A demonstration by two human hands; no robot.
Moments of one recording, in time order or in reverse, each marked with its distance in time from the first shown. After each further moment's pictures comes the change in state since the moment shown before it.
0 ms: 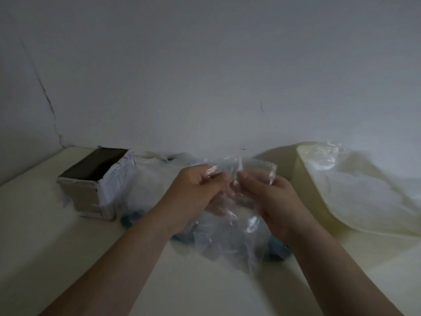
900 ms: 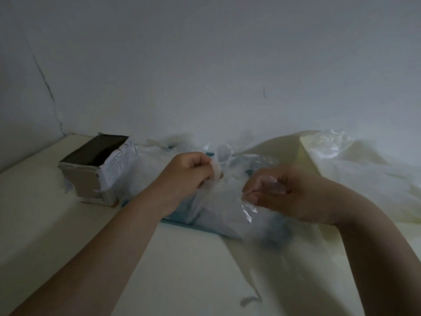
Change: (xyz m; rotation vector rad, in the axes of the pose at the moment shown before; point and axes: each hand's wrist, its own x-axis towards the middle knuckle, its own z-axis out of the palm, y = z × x) left_hand 0.008 -0.005 -0.025 0.194 -0.017 -0.011; right_hand -0.028 -0.063 -0.020 -0.978 -0.461 -0.161
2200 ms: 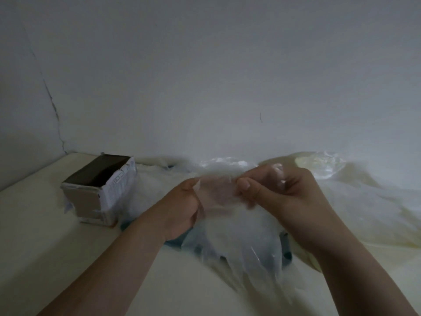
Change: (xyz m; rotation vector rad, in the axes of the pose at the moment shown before) left_hand -0.012 0.014 0.009 -0.436 -0.260 0.000; right_hand -0.002 -0.042 0.020 0.471 0.482 -0.143
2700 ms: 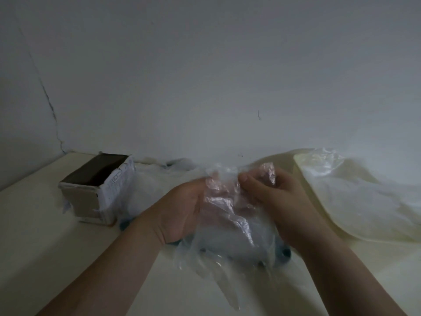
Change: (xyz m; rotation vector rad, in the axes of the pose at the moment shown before) left_hand -0.008 0.008 0.010 -0.249 -0.124 -0.209; right_hand 0.010 0.040 0.005 0.257 0.193 0.296
